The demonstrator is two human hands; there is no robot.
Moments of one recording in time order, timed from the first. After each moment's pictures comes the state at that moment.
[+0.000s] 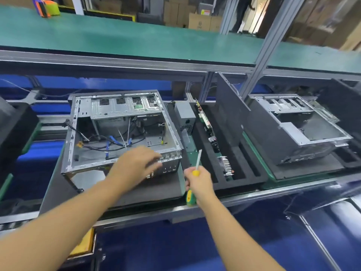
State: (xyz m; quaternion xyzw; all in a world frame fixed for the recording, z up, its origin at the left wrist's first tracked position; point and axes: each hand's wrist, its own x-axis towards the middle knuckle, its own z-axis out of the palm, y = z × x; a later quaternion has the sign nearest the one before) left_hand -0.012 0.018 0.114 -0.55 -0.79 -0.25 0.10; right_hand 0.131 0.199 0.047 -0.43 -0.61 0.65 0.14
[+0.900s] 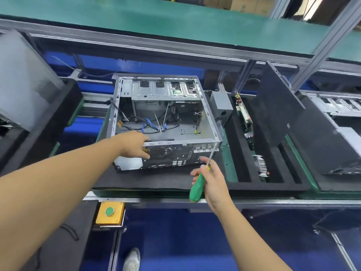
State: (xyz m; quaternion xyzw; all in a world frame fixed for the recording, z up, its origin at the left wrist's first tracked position) left_hand -0.126 -0.049 0.084 -0.42 -0.88 0.00 -0.23; right_hand 0.117 0.139 0.031 -0.26 -0.56 0.78 0.13
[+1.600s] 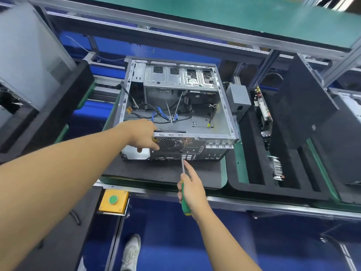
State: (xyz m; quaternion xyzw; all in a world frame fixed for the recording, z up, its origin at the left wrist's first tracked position) left_hand -0.129 -0.048 0.078 -0.36 -0.90 0.01 -0.26; right_hand 0.088 0.080 -0.021 -0.33 -0.63 0.70 -0.03
